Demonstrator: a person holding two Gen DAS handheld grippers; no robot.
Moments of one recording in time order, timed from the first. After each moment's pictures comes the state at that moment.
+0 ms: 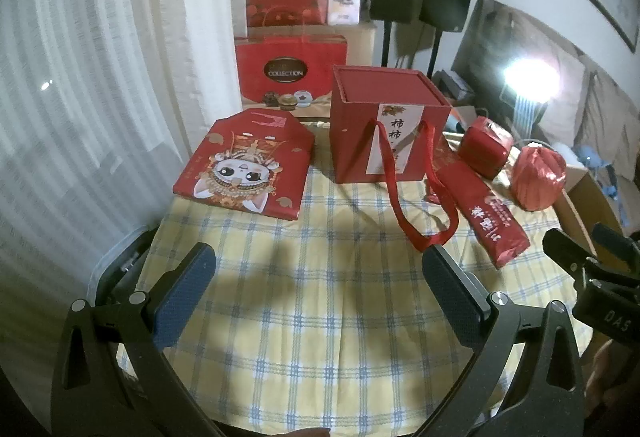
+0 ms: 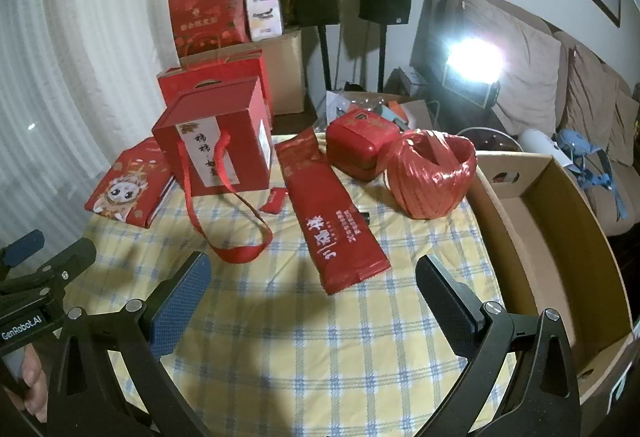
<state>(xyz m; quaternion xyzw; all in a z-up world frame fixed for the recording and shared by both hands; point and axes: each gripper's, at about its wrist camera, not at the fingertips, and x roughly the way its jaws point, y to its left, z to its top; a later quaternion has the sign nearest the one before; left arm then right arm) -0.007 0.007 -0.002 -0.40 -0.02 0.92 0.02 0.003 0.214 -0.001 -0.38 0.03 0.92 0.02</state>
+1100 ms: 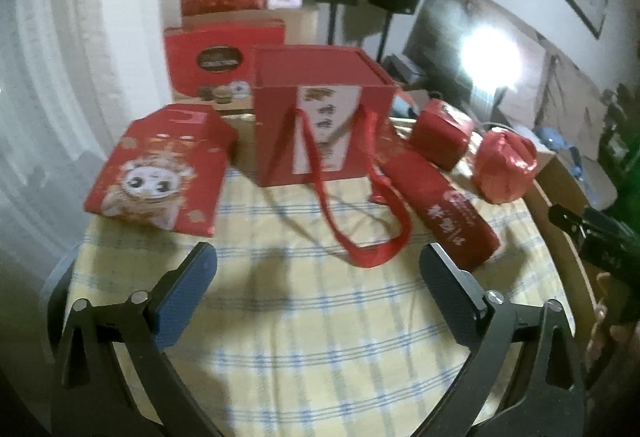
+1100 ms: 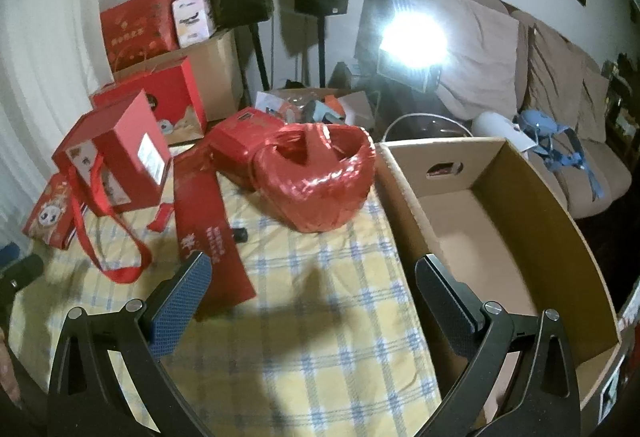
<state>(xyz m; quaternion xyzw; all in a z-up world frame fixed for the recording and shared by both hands) -0.048 0.052 -0.030 -0.42 -0.02 0.90 0.12 -0.018 0.323 -0.023 -0.38 0.05 0.92 0.09</state>
